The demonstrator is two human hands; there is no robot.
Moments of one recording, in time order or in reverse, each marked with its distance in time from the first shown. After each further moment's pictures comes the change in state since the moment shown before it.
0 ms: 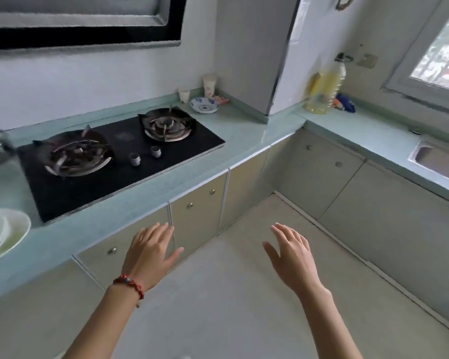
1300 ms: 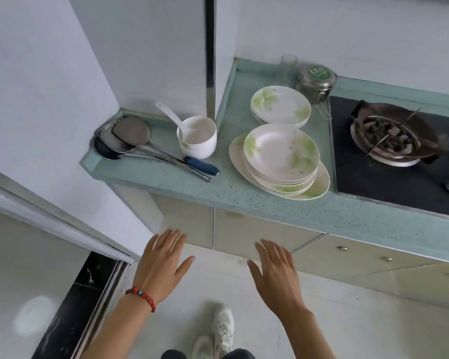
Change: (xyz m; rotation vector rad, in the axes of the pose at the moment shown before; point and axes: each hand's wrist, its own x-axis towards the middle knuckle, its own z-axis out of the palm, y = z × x) left_hand -0.370 -0.368 -0.022 -0.002 -0.028 -0.987; right_hand -0.106 -0.499 0.277 0.022 -0.390 -0.957
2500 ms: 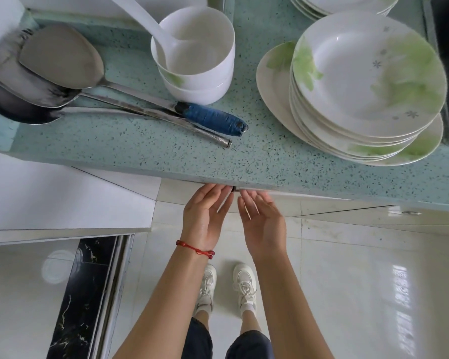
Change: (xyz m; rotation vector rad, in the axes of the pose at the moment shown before) left_hand 0.166 -0.010 0.105 -2.198 -0.040 -0.644; right_hand 0.142 -0.051 0.154 2.237 0.267 1.050
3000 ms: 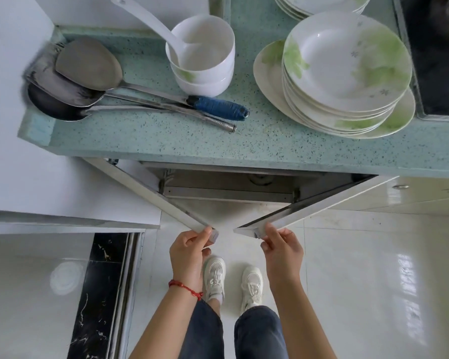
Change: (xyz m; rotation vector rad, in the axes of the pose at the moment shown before) left_hand -0.080 -0.012 -0.091 0.558 0.307 0.117; right_hand -0.073 0.024 -0.073 -0.487 0.328 -0.209
